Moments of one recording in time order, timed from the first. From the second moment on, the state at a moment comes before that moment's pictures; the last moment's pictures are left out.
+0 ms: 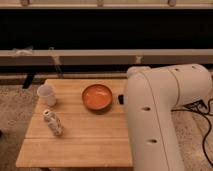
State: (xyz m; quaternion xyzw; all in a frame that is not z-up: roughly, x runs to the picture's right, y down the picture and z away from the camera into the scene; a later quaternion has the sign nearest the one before) arm 0.165 0.124 0.903 -0.19 0.36 0.84 0.36
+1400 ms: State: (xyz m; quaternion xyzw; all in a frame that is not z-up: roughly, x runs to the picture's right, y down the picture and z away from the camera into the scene) arm 0.119 0.146 0.845 -0.24 0.38 0.78 0.43
